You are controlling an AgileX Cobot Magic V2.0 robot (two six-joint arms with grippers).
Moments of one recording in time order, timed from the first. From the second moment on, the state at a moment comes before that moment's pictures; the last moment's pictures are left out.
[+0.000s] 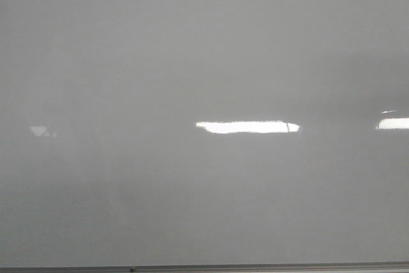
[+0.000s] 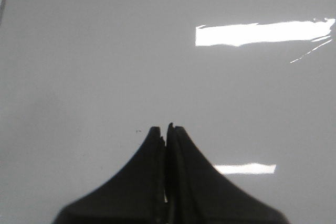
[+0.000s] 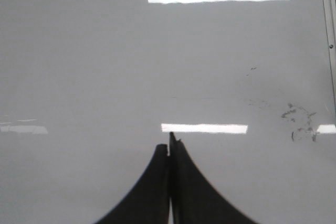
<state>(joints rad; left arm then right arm) 0.02 0.07 -0.51 -0.04 0.35 0.04 0.03 0.07 -0.39 0.01 0.34 0.05</state>
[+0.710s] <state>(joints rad) 0.02 0.41 -0.70 -0.09 0.65 0.04 0.03 0.45 -0.65 0.01 0.57 0.05</state>
